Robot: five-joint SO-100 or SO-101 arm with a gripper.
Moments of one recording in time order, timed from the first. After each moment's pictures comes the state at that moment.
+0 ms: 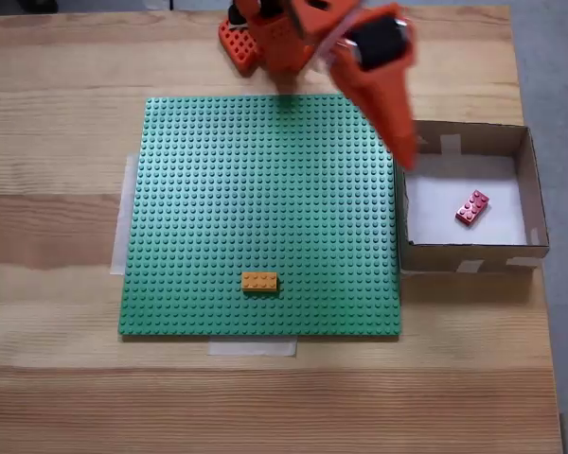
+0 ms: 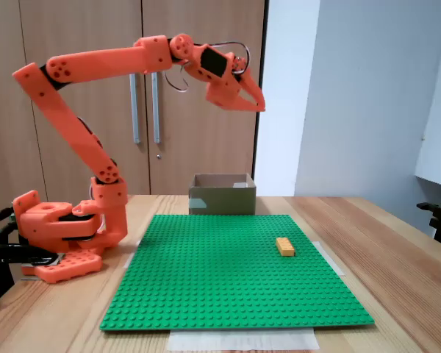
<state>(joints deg) -25.8 123.0 107.0 33.2 -1.8</state>
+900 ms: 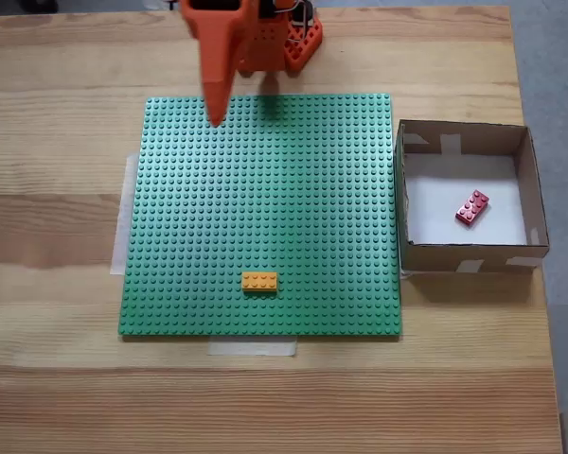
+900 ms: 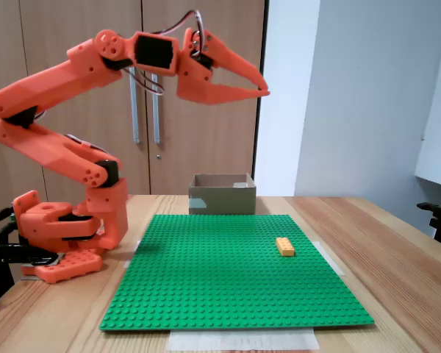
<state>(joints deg) 0.1 156.2 131.4 32.4 -2.9</state>
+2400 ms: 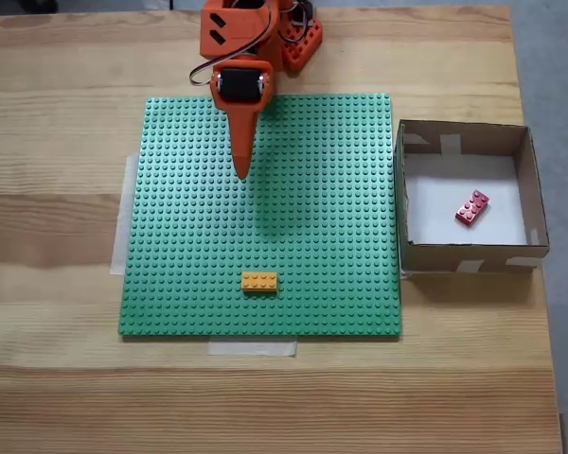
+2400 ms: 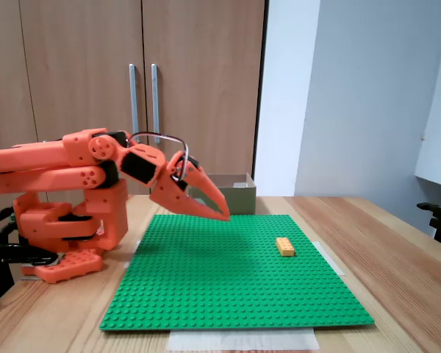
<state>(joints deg) 2.8 186.5 181.9 37.2 -4.1</state>
